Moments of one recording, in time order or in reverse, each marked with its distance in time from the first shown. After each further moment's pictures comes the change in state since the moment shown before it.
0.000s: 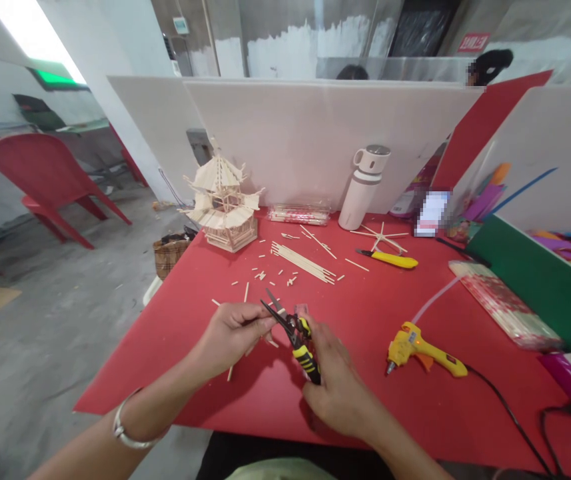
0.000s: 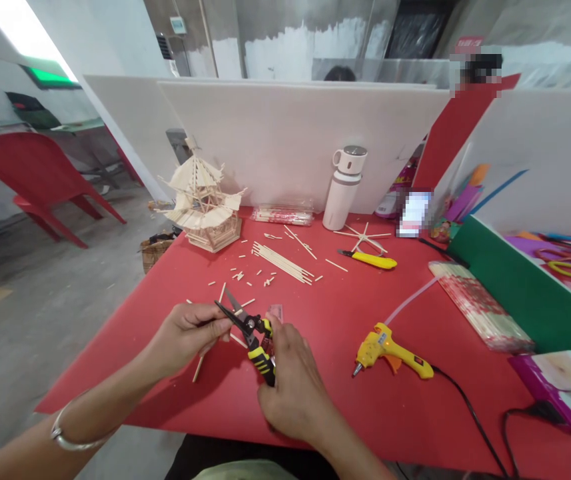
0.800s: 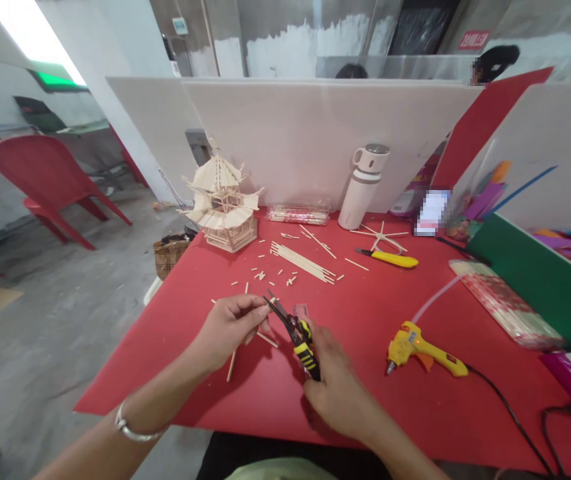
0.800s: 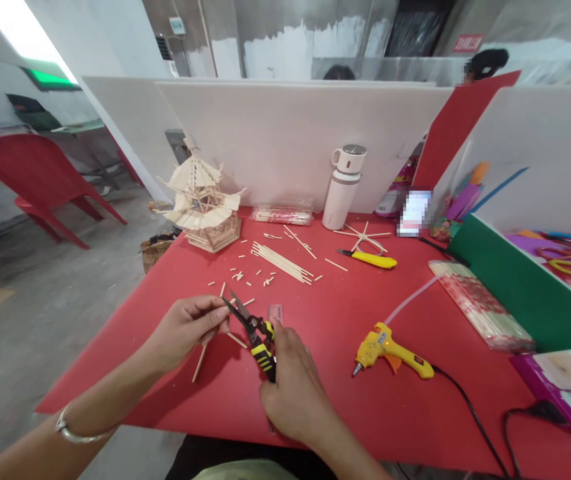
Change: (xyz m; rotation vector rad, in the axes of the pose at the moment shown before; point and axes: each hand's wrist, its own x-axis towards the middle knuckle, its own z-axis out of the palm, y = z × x) left_hand 0.009 -0.007 -0.003 -0.103 0.060 -0.059; right_hand 0.001 -0.003 0.002 0.078 -0.020 0.139
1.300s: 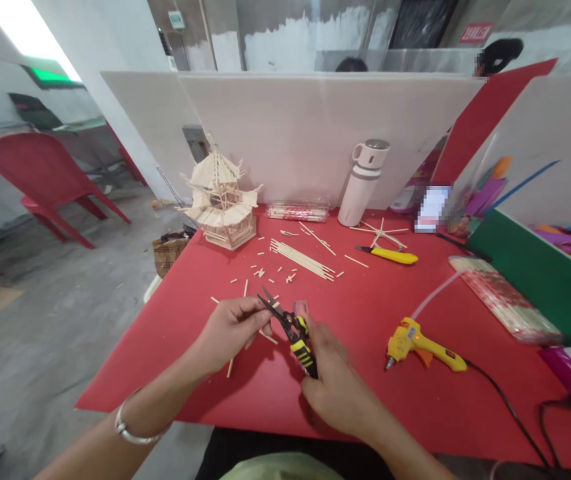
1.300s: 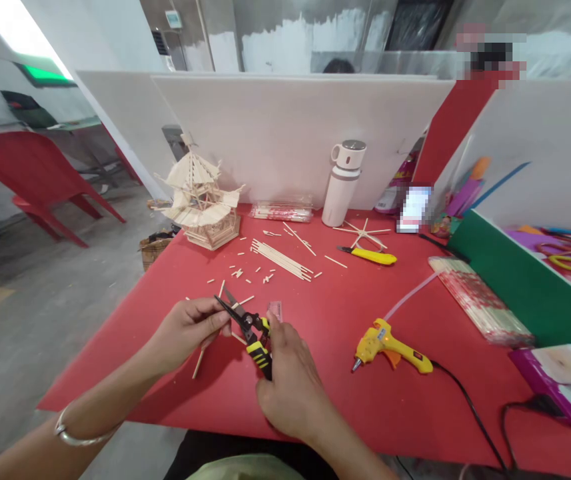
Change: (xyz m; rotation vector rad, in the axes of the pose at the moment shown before) left_hand -0.005 0.003 0.002 0.128 -0.065 -0.008; right_hand -0.001 -0.008 -0.005 -0.023 -0.038 -0.028
